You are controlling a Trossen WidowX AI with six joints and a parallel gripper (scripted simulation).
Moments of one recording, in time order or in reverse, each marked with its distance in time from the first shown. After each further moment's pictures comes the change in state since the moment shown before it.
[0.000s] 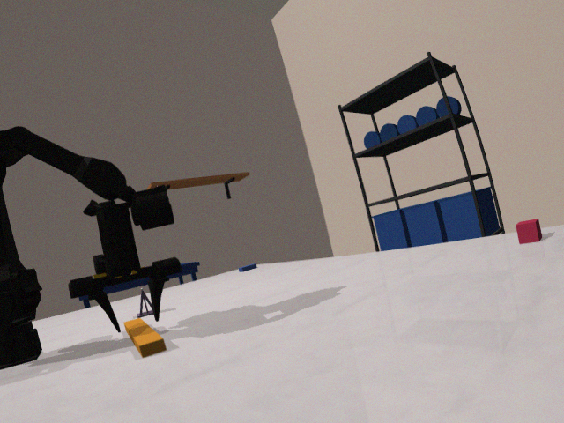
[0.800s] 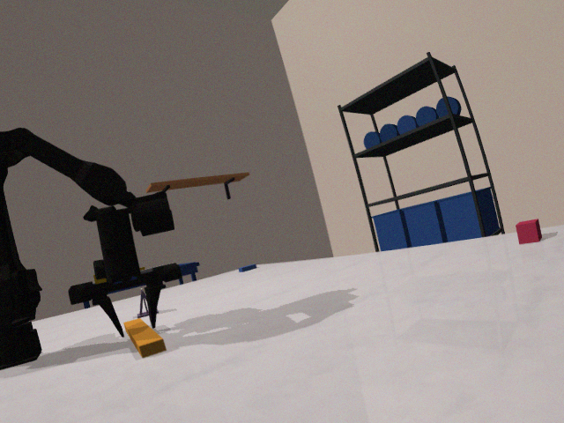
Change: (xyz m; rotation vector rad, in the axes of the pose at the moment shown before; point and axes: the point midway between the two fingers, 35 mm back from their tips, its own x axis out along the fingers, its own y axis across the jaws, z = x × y) arm 0.009 0.002 0.001 0.000 -0.002 0.006
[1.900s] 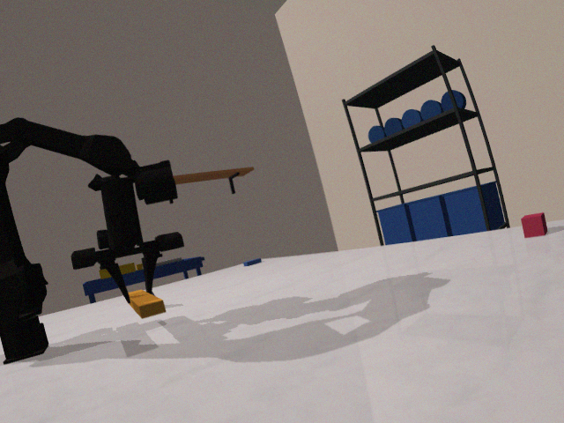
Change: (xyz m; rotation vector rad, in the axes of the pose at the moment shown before) arm -0.045 -0.004 -0.002 0.000 -0.003 0.008
